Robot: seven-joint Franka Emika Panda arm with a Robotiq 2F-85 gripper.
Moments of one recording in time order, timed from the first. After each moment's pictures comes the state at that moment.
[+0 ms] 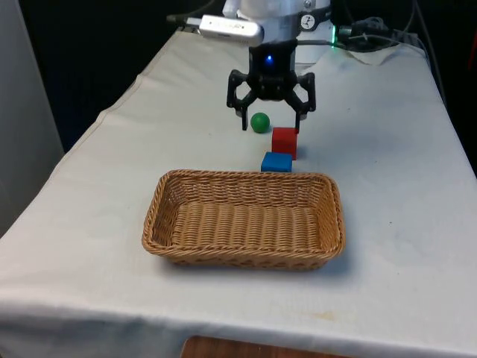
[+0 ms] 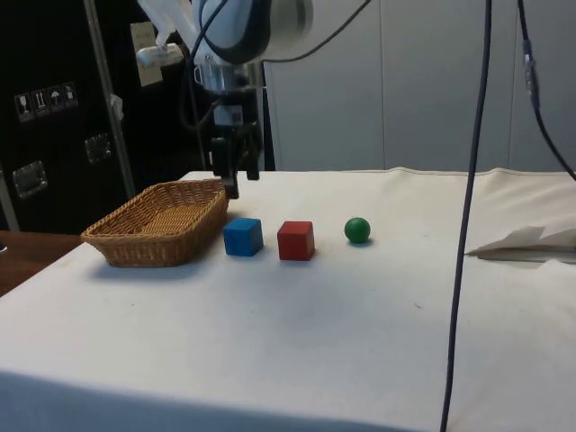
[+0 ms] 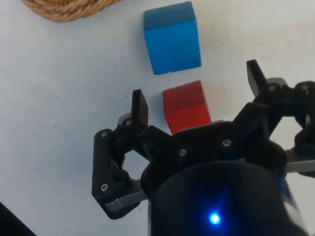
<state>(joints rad) 0.32 0.41 -0.41 -2.05 0.23 2.45 -0.24</state>
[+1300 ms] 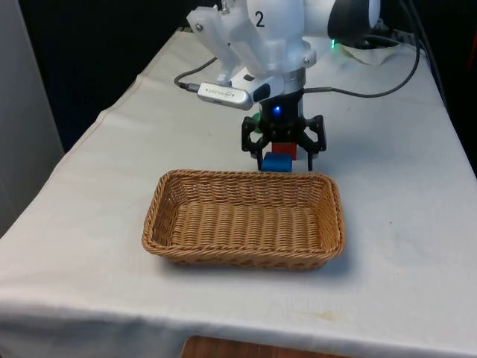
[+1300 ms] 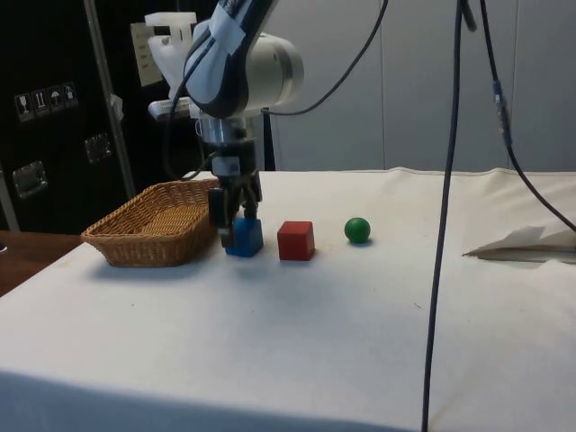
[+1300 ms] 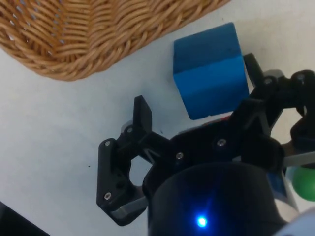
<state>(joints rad) 0.32 0.60 -0.38 -1.98 0.48 2.49 -0.37</state>
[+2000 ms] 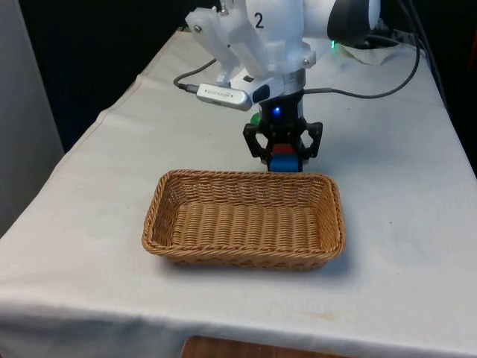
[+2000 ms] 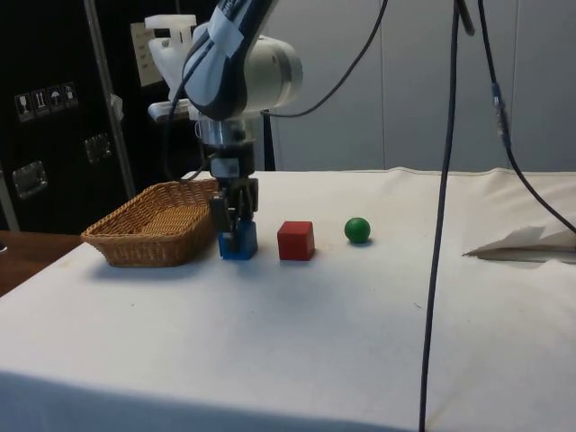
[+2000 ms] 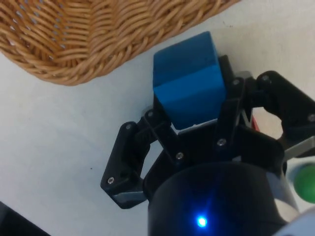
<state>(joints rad) 0.32 0.60 -0.38 -1.97 0.49 2.49 -0.37</state>
